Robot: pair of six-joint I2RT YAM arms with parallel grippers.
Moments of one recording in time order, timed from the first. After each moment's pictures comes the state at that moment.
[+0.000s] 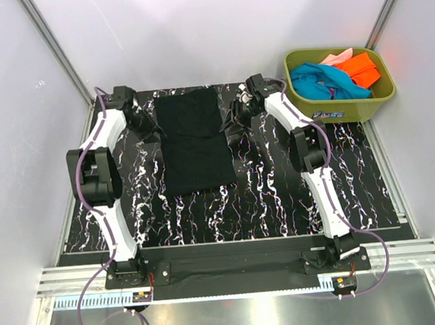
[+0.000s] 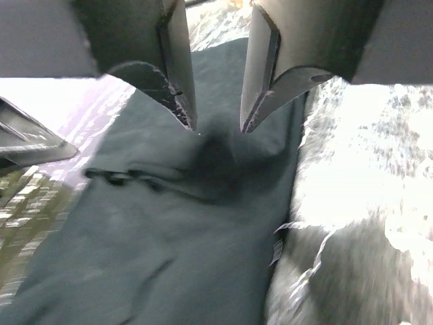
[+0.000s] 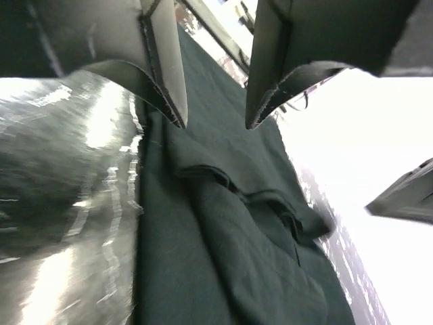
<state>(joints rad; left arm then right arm) 0.00 2.03 1.68 -0.81 0.33 -0.65 0.33 2.63 2.38 -0.83 -0.77 0.60</state>
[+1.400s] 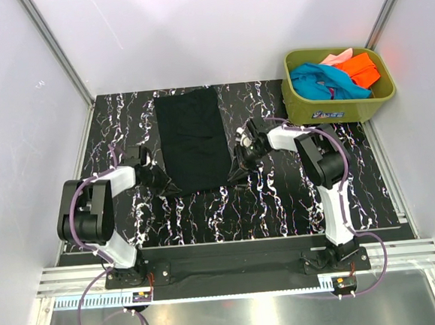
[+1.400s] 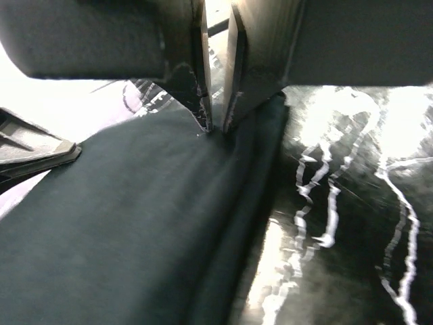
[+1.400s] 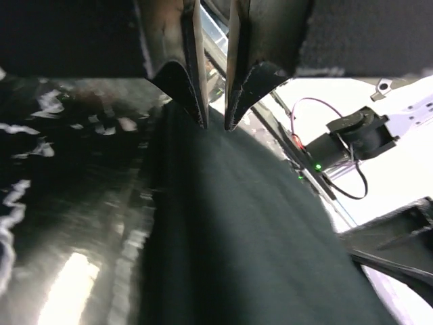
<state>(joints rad) -0.09 1.61 0.77 -0.35 0.46 -0.77 0.43 2.17 1.40 -0.46 -0.82 0.52</state>
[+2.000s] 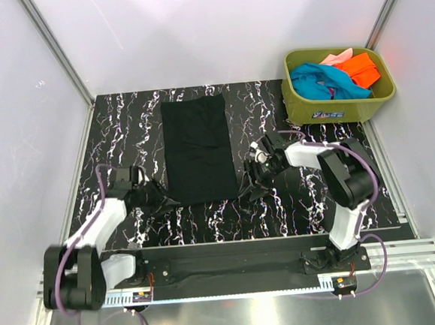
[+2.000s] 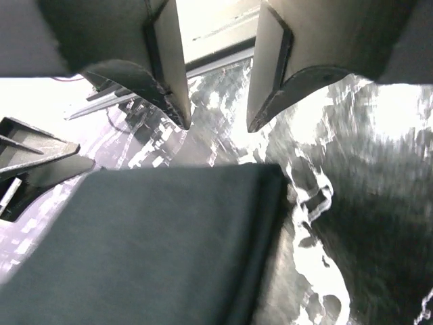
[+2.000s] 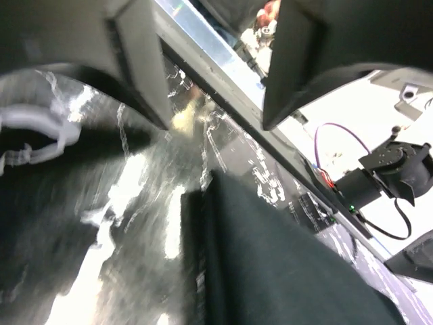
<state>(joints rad) -0.09 1.17 0.53 -0.46 0.45 -0.75 0.43 1.87 1.00 -0.42 -0.77 0.50</state>
